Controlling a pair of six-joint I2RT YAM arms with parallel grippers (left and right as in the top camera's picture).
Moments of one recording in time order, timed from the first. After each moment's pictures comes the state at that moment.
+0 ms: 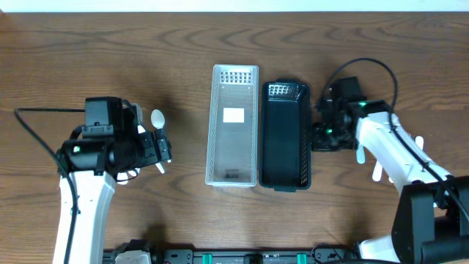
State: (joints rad) left arm 0.05 1.17 1.03 -1.10 0.18 -0.21; right arm 0.19 1.65 1.05 -0.83 -0.23 0.13
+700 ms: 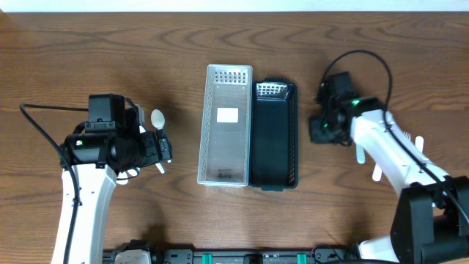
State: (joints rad) left arm 0.05 1.20 1.03 -1.11 0.18 -0.21; right arm 0.19 1.64 1.12 -0.83 0.03 0.21
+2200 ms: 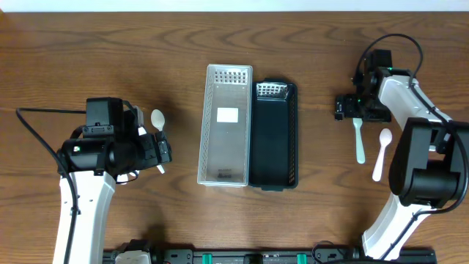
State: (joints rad) left arm 0.05 1.16 1.03 -1.13 0.18 -0.20; right arm -0.09 2.02 1.38 -0.81 0.04 0.01
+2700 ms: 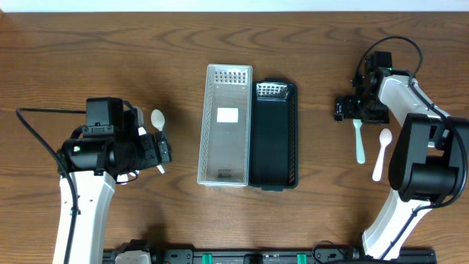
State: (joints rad) left arm 0.05 1.16 1.03 -1.13 0.18 -0.20; right arm -0.10 2.06 1.39 -0.81 0.01 0.01
